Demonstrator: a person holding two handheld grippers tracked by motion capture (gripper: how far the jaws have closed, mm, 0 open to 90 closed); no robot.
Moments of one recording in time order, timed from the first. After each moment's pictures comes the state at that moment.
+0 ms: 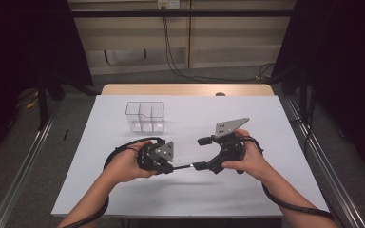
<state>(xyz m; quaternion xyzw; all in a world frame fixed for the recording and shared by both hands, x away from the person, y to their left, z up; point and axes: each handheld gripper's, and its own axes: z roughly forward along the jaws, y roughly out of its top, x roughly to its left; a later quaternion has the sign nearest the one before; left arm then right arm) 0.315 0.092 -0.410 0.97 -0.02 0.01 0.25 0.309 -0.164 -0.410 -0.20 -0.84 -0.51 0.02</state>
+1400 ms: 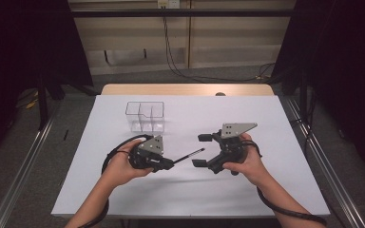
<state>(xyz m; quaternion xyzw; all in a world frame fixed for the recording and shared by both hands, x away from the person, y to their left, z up) 0.319 0.116 -0.418 0.92 0.06 0.00 0.39 0.304 -0.168 -0.419 -0.20 -0.78 -0.59 -0.02</state>
